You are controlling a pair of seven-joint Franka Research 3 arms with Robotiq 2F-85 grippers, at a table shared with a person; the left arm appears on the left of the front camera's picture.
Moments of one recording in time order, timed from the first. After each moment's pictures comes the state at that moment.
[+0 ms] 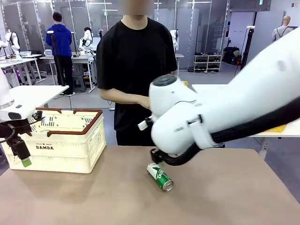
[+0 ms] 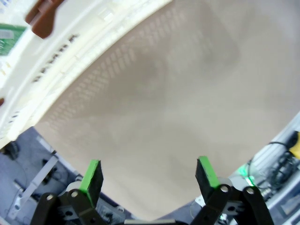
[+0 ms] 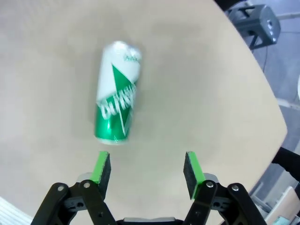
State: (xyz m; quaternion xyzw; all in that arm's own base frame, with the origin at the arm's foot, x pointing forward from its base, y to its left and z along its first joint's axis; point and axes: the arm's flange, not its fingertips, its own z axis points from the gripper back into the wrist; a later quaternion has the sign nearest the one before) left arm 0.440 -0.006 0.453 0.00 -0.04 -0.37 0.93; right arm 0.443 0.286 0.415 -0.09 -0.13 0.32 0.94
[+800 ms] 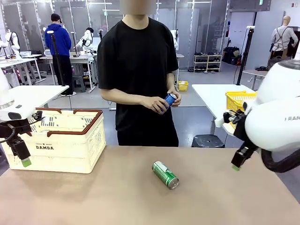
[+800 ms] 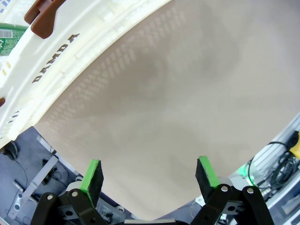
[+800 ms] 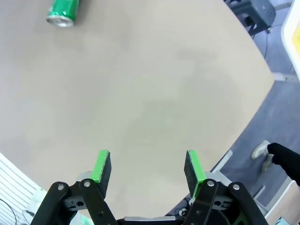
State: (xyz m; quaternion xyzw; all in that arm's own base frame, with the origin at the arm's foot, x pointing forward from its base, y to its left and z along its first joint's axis) left arm 0.439 -0.006 0.453 0.00 -0.04 -0.37 0.93; right arm 0.379 0.052 0.452 -0.05 -0.14 0.34 0.93
